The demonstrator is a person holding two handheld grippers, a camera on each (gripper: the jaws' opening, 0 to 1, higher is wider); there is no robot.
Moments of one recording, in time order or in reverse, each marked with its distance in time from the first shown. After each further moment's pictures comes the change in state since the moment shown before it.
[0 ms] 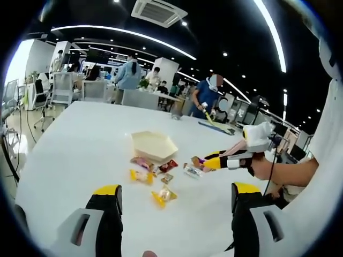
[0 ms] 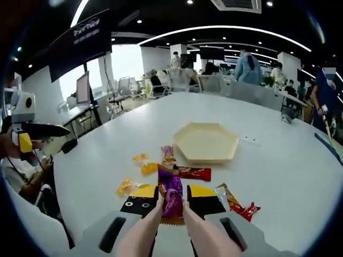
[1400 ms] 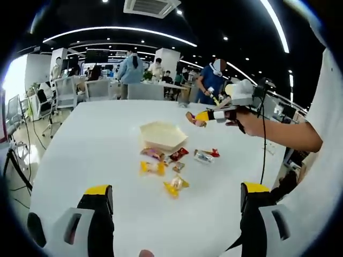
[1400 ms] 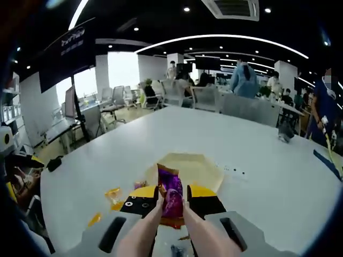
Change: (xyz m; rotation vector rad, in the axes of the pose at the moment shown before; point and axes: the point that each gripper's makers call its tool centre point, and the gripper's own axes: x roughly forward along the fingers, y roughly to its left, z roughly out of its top) left arm -0.001 0.007 -0.016 0.098 0.101 0.083; right arm 0.061 -0.072 0.091 -0.023 -0.079 -0.036
